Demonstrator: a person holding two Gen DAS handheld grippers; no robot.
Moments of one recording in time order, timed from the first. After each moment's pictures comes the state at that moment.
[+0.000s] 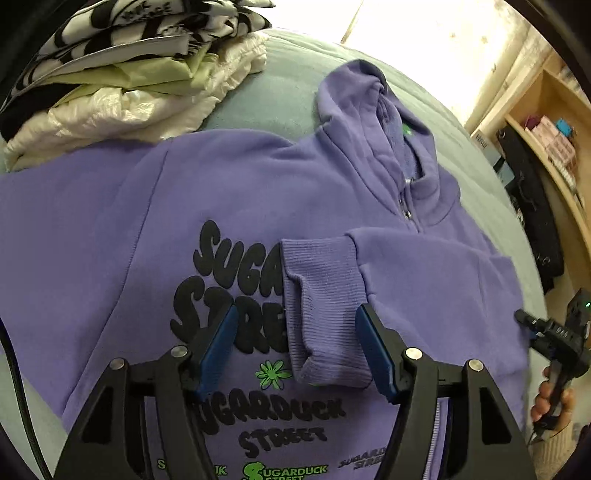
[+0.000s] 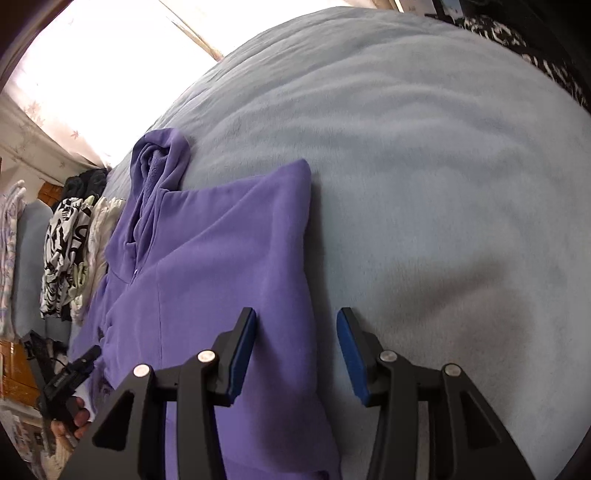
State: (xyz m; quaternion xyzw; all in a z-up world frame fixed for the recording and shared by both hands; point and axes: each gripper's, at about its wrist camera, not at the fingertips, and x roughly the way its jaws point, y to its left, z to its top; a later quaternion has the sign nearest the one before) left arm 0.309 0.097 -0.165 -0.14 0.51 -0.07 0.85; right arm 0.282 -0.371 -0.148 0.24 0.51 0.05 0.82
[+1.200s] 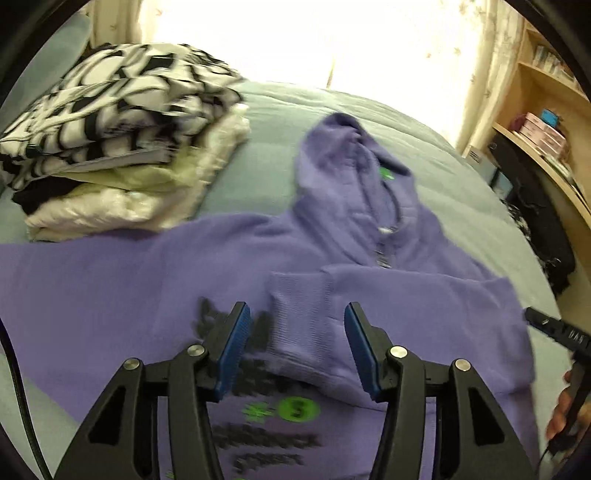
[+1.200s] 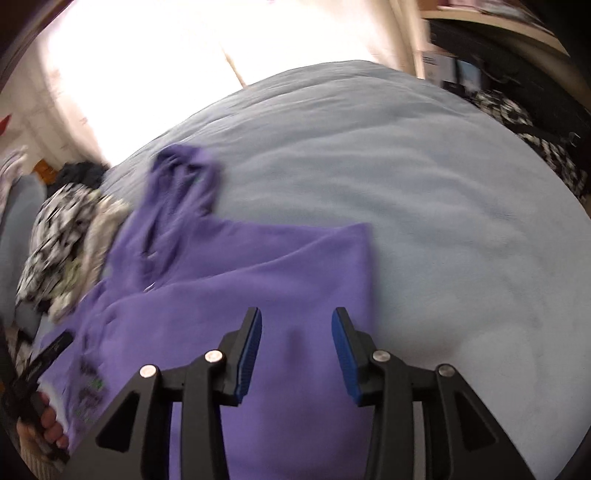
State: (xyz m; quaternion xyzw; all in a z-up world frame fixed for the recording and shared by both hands) left arm 0.305 0.072 -0.118 -0.09 0.43 -0.06 0.90; right arm 0.276 -0.295 -0.096 0.13 0.45 0.03 0.88
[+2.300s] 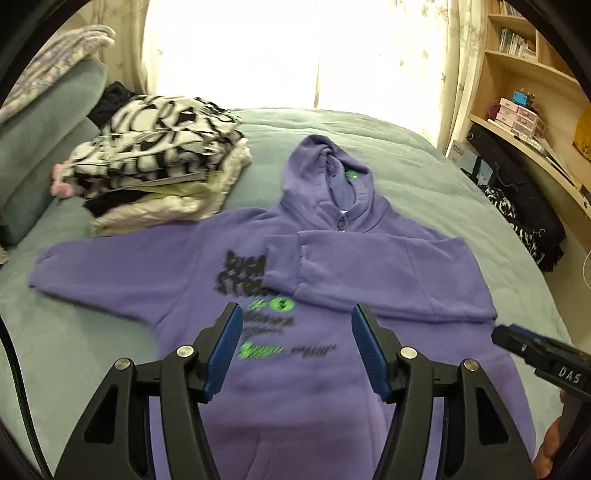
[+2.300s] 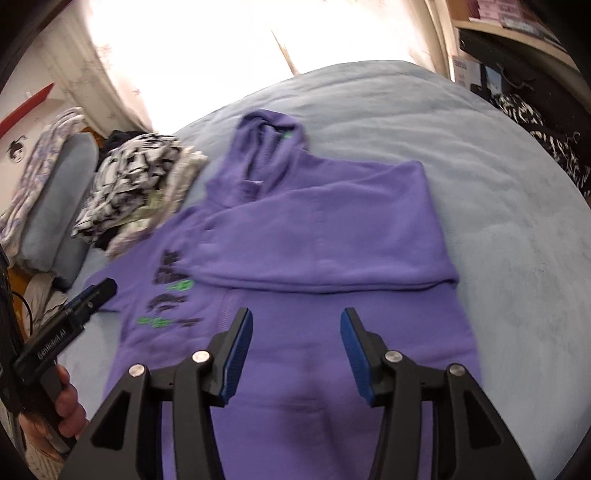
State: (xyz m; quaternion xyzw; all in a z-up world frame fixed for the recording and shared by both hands) left arm 0.144 0.060 -0.035 -0.04 0.39 -0.03 0.92; right arm 0.122 -0.214 -0.046 0.12 0.46 0.08 0.88
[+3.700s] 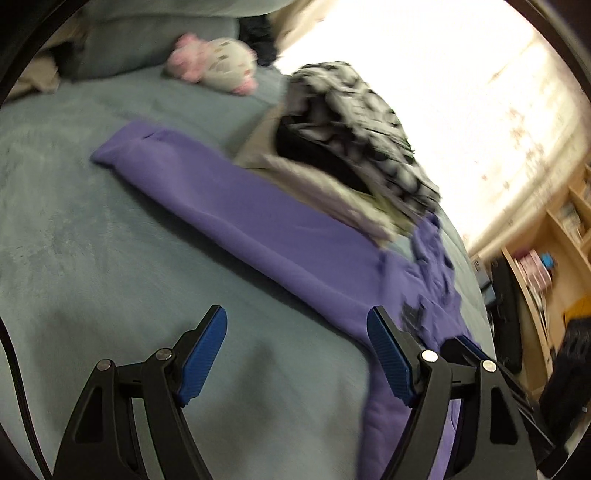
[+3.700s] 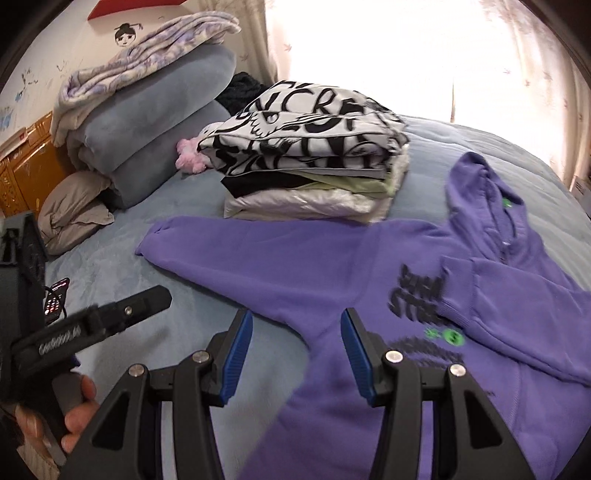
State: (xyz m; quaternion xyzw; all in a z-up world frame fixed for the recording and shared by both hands) left arm 0.127 0.396 -0.131 -0.33 0.37 0.01 0.87; right arm 0.147 0.143 -0.066 -0.05 0.39 0.23 0.89
